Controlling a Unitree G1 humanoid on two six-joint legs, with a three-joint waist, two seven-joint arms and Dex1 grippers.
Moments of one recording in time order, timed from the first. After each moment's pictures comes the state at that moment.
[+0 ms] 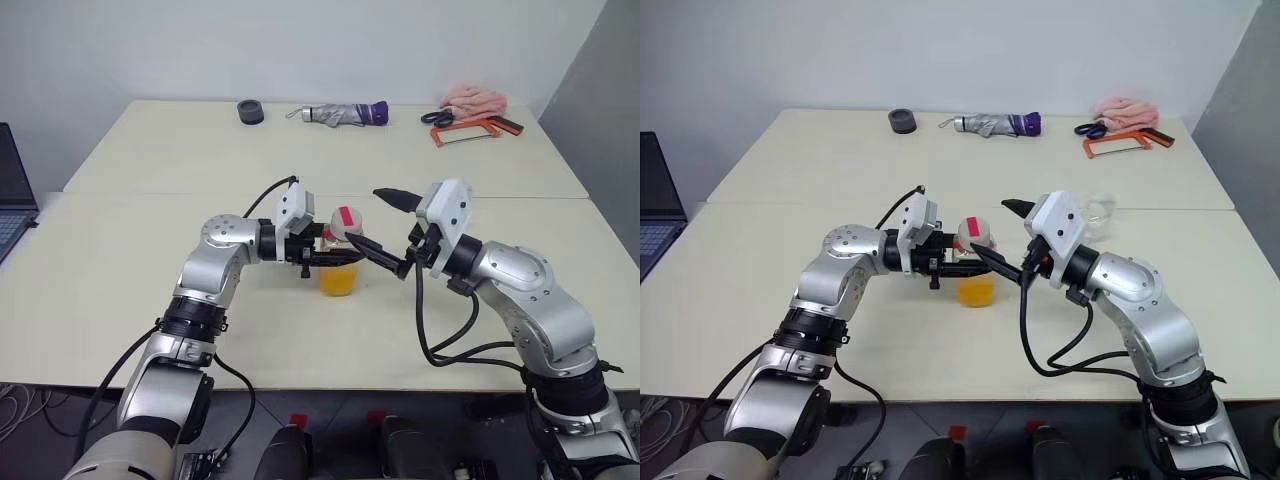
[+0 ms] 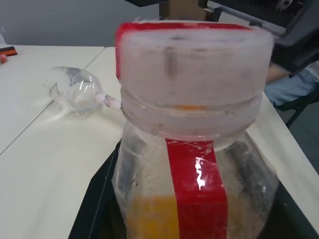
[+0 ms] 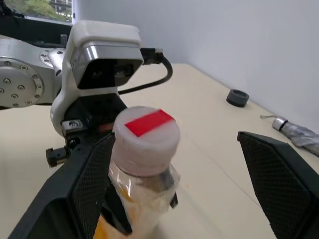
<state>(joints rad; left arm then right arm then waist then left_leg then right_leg) -0.75 0.41 -0.13 0.32 -0.32 0.21 -1.32 -0.47 -0.46 0.12 -0.48 0.34 0.54 0.59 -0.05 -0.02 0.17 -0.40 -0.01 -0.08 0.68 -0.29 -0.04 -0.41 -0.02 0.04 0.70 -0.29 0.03</state>
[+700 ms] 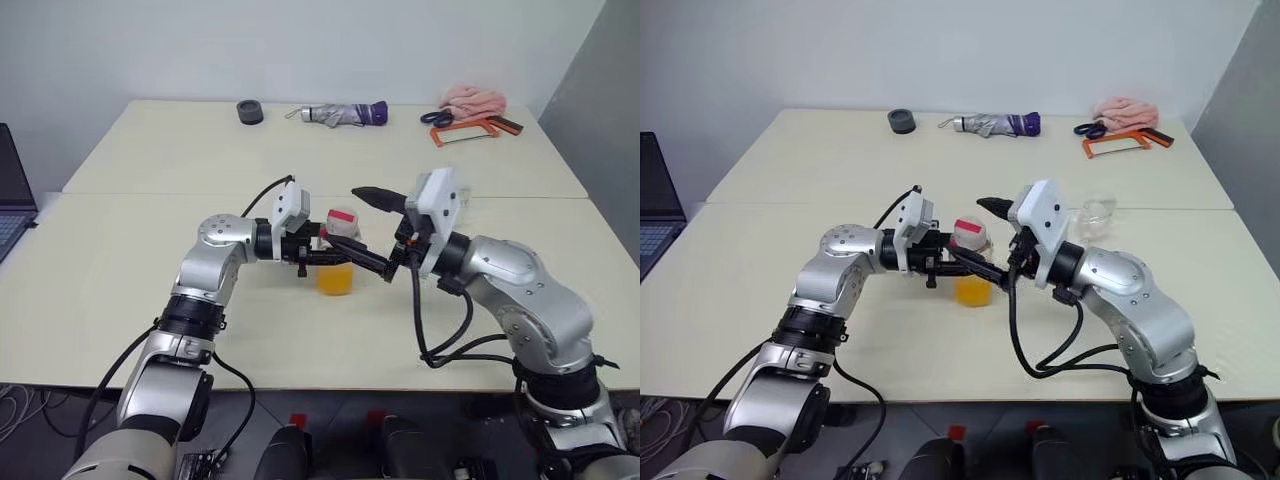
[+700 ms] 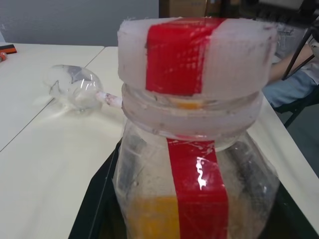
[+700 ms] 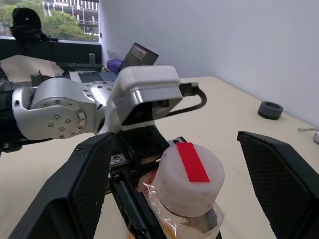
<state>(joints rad) -0.76 0.41 -0.11 0.36 -0.32 0.21 -1.35 -0.55 -0.38 0.17 -0.50 0.43 0.64 0.57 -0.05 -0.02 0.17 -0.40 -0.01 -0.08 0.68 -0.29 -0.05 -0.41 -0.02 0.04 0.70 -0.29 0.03</state>
